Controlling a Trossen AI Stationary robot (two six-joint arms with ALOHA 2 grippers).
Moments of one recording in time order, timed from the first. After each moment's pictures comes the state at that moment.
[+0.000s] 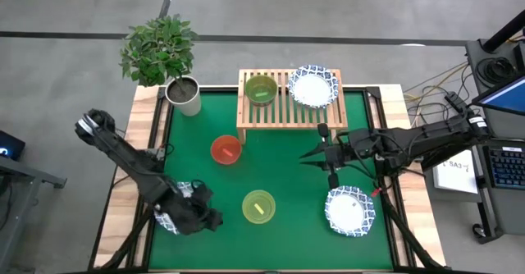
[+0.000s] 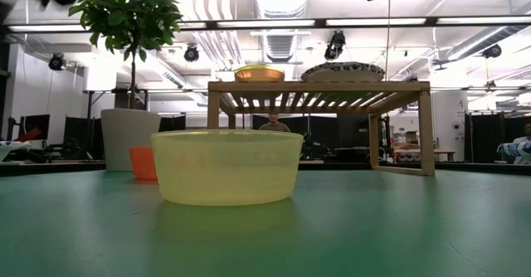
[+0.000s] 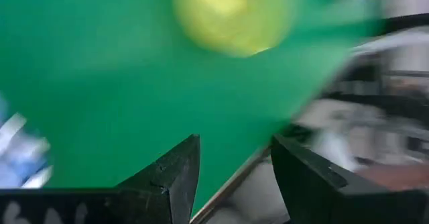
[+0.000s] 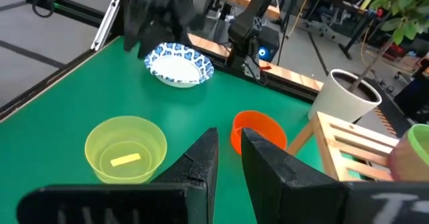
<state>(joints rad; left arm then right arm) -0.74 1.36 0.89 -0.44 -0.29 -1.84 0.16 1.01 0.78 -0.03 0.04 -0.29</state>
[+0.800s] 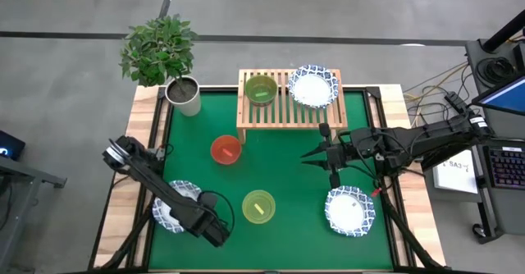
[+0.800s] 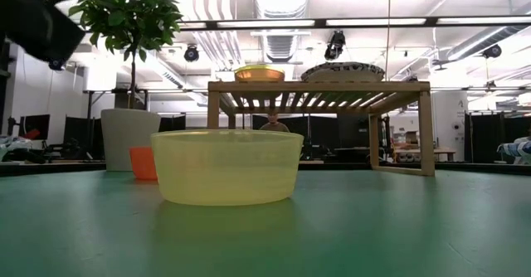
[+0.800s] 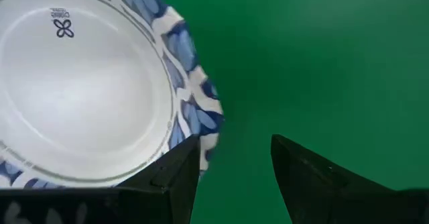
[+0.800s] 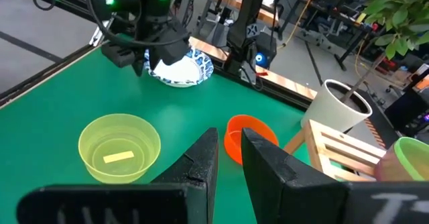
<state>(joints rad) -0.68 1.82 1.24 -1.07 0.07 -1.84 0.16 1.00 0.78 -0.04 0.04 -0.35</state>
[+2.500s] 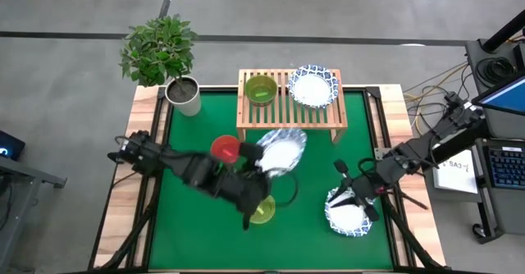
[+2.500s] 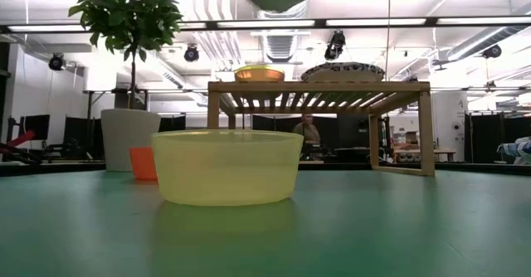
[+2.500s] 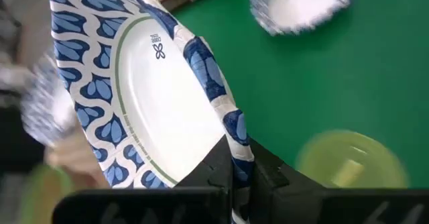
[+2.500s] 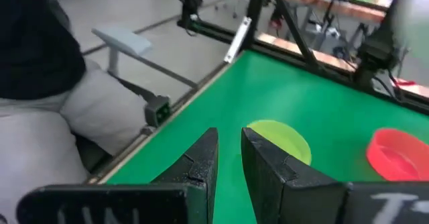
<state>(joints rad) -0.43 1.90 2.16 -1.22 -0.59 0.04 0.58 0.87 0.69 -0.11 0.05 -0.09</state>
